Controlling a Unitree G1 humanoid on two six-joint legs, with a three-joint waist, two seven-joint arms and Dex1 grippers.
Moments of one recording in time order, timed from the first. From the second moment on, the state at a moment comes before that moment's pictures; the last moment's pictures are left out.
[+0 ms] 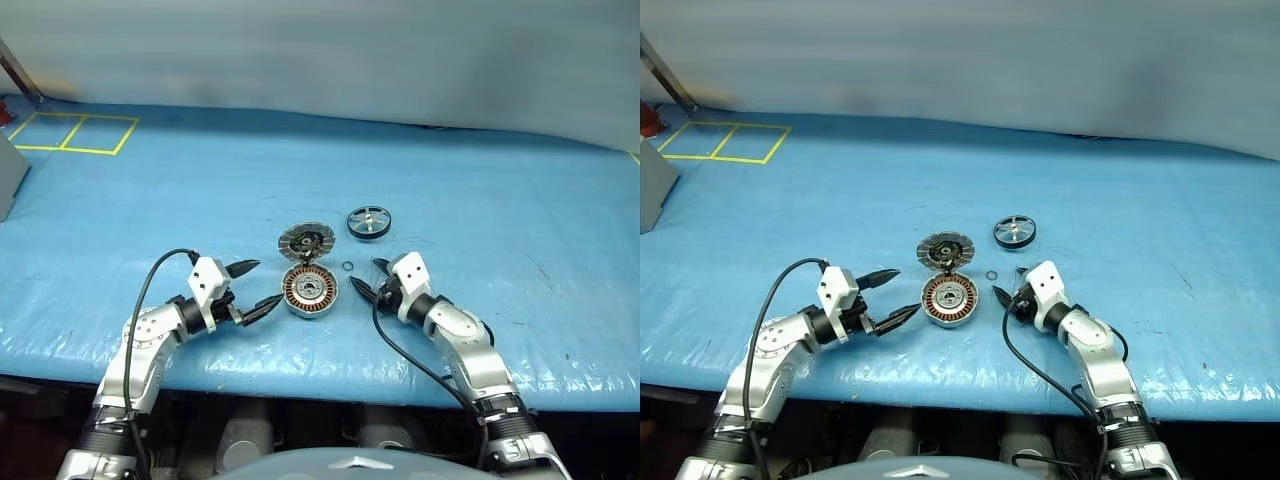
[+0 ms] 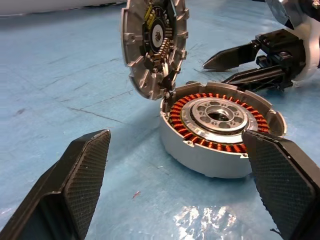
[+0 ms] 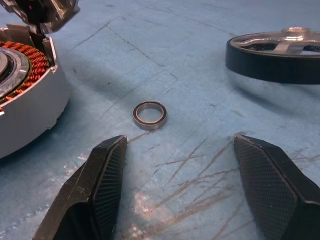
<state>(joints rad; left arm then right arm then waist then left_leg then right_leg) -0.01 0.45 -0.04 0.00 -0.31 0.01 -0.89 -0.11 -0.29 0.09 0.14 0.12 0.09 0.56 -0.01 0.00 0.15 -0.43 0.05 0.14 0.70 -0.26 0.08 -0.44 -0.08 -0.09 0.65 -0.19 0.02</state>
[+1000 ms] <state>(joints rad) -0.01 0.45 -0.04 0.04 -0.33 -0.07 -0.98 -0.14 -0.28 0.12 0.15 0.09 0.10 0.55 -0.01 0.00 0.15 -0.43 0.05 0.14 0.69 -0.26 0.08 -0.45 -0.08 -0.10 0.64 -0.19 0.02</state>
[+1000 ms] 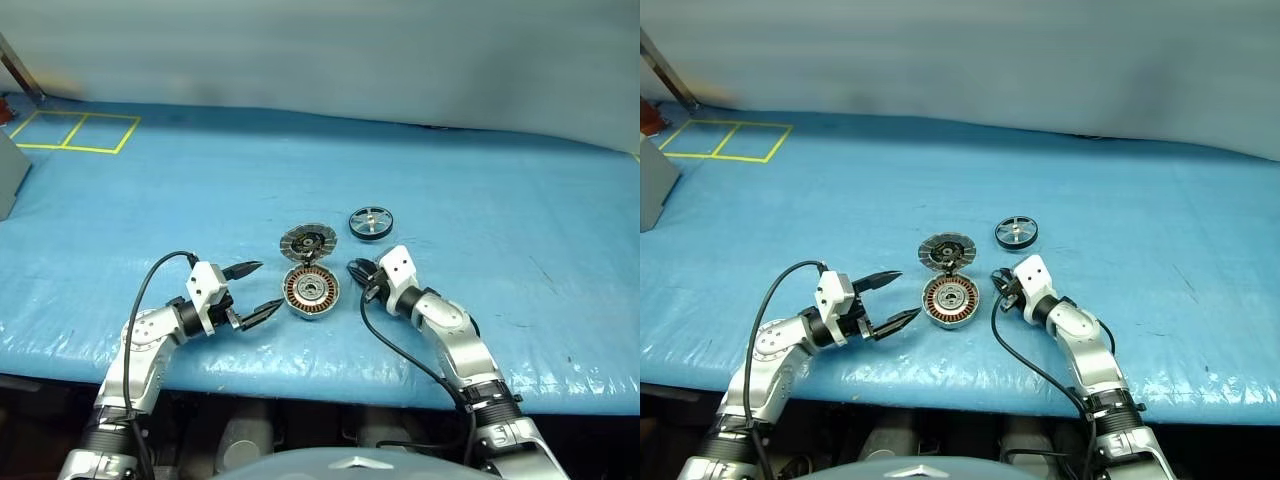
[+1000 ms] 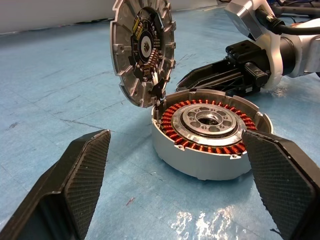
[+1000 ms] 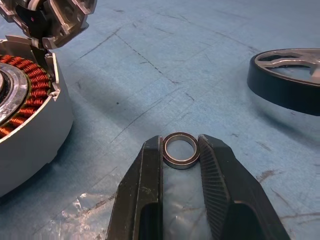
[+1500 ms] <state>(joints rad) -0.02 0.45 -0.04 0.08 -0.33 -0.16 -1.07 -0.06 -0.35 0.18 -0.19 0.22 0.22 0.71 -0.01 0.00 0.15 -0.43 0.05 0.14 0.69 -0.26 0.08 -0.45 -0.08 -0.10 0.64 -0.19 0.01</state>
